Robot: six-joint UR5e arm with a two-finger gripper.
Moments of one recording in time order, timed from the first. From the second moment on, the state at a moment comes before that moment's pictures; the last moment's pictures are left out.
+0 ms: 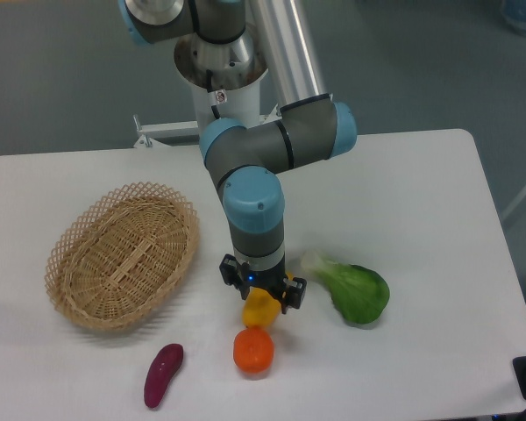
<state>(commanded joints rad) 2.31 -2.02 -1.68 -0.84 1.61 0.74</state>
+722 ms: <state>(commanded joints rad) 2.45 -1.96 -1.66 -0.96 1.60 0.99</state>
